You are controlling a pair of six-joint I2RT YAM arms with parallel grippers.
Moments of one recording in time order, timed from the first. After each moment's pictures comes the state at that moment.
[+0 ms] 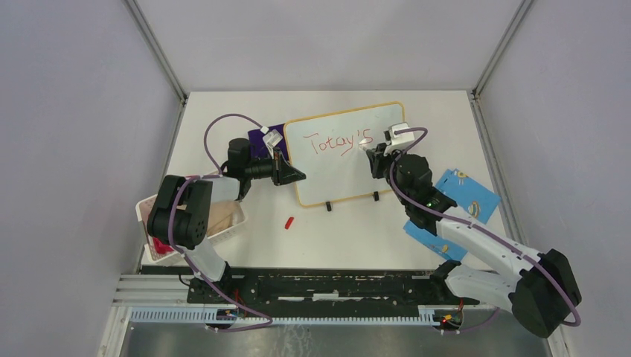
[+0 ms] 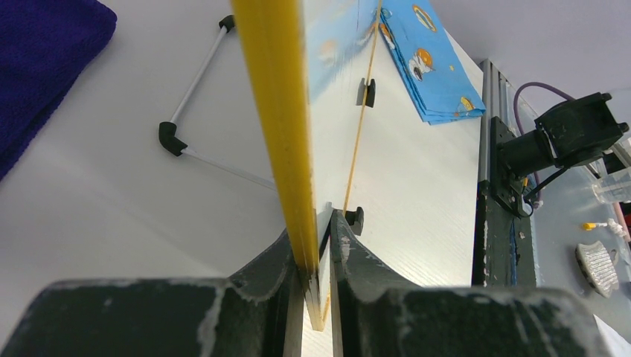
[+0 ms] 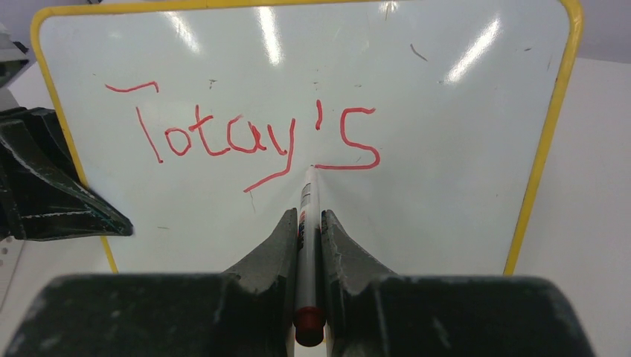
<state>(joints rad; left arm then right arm) -0.20 1.70 0.70 0.60 1.05 -0.21 0.64 1.10 0.67 0.28 0.30 0.15</state>
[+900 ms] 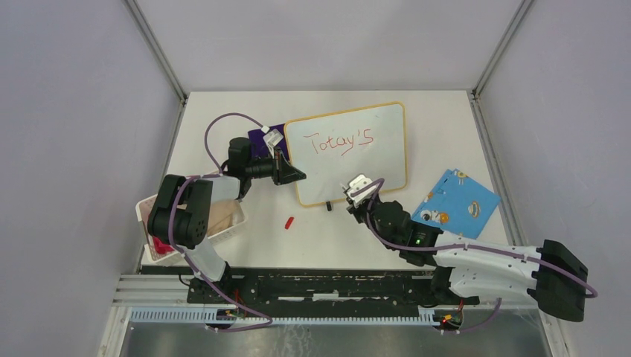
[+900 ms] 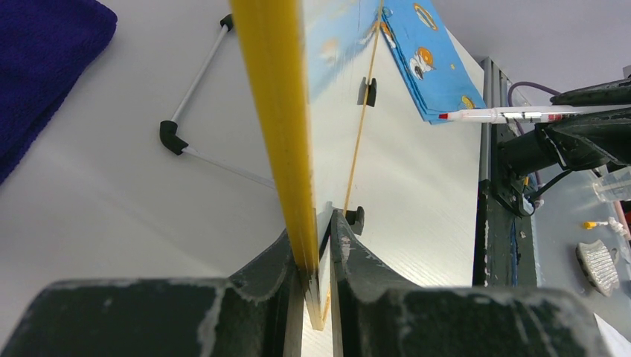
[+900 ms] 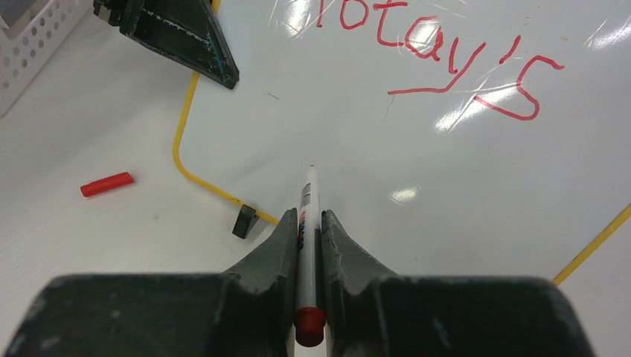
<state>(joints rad) -0.20 1.70 0.72 0.58 1.05 -0.20 1.11 0.99 0.49 0.29 0.54 -0.13</state>
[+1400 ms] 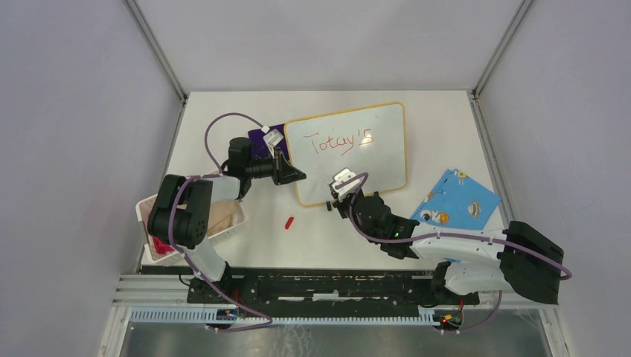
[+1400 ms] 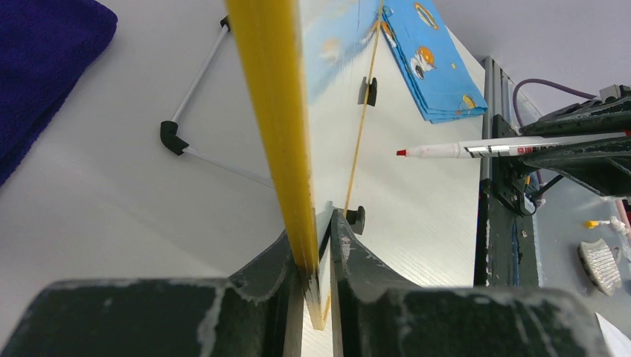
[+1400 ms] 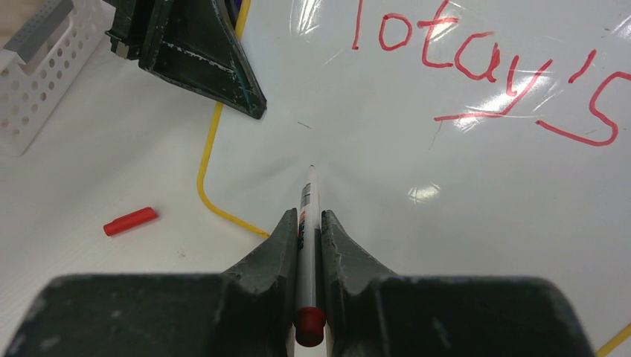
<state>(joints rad) -0.20 1.70 0.72 0.57 1.05 -0.20 1.11 1.22 0.55 0.47 0.54 -0.08</state>
